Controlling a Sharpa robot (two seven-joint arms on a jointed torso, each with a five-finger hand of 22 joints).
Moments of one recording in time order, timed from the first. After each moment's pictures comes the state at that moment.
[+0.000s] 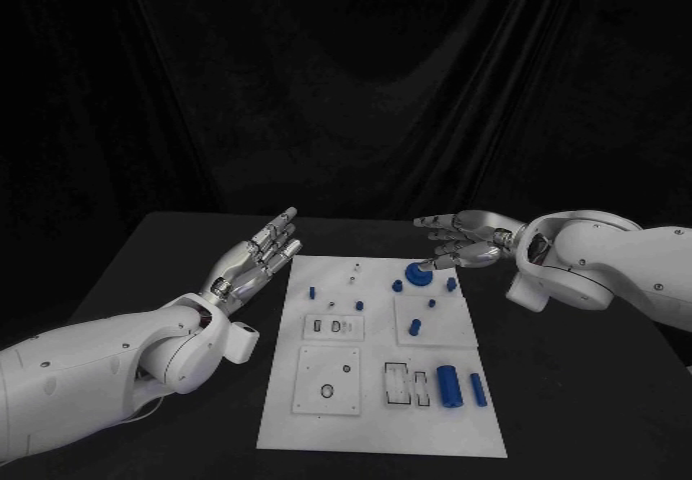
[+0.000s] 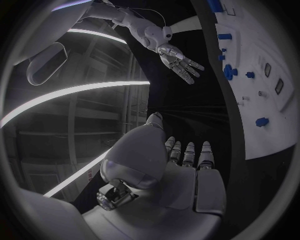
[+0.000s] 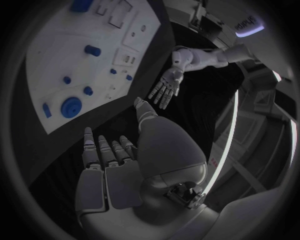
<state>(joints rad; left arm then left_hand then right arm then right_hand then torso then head) 1.18 -0.91 -0.22 1.55 -0.22 -0.24 0.67 1.41 0.26 -0.25 0.29 0.46 0.12 -0.09 0.01 0.02 0.00 -0.14 0.00 0.00 0.00 -0.03 0.00 0.00 0.16 0.00 0.11 0.00 0.00 1.46 -0.97 -0.25 1.61 -0.83 -0.07 -0.08 1.38 0.10 -0.05 0.08 0.33 0.14 0.07 0.02 0.02 0.02 0.05 0.00 0.01 0.20 0.15 0.03 0.03 0.17 0.29 0.24 0.11 0.05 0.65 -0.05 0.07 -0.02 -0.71</state>
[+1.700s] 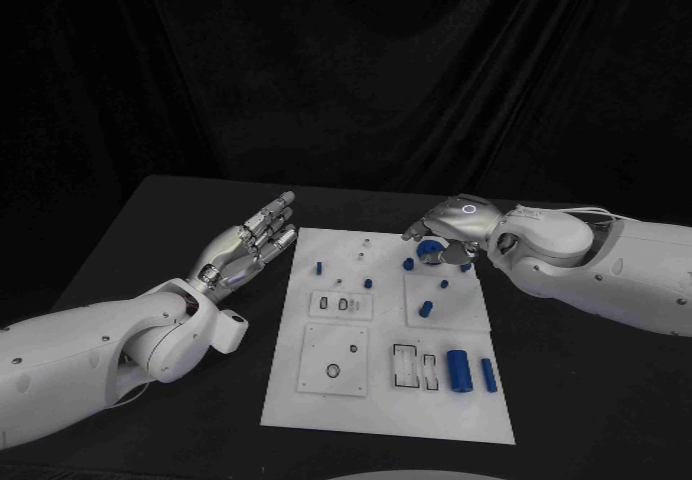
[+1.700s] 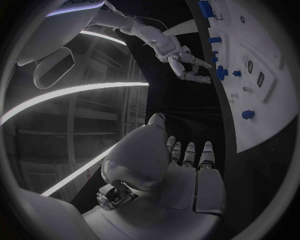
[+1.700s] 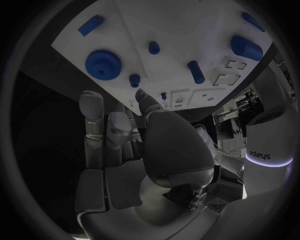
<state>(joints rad) 1.20 -0.93 -0.22 1.58 -0.30 -0.20 0.67 1.47 0.26 -0.22 0.29 0.54 0.13 -0.05 0.02 0.02 0.00 -0.10 0.00 0.00 0.00 0.02 0.00 0.00 0.16 0.00 0.15 0.00 0.00 1.38 -0.87 -0.25 1.48 -1.83 -0.31 -0.01 1.36 -0.03 0.14 0.02 0.20 0.78 0.05 0.07 0.07 0.97 0.03 0.08 0.11 1.46 -0.07 1.14 0.97 0.16 1.34 0.04 0.96 0.78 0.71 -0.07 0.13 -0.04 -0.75</state>
